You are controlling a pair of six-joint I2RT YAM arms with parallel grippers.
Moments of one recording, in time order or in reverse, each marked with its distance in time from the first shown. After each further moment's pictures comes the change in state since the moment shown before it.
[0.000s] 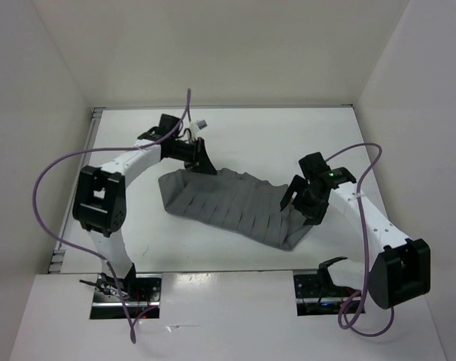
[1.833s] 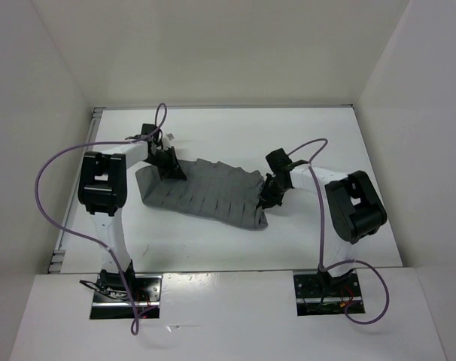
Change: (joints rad) left arm 0.192 0.285 0.025 -0.058 -0.375 -0.064; right arm 0.112 0.514 0.037 0.515 -0.201 0.016
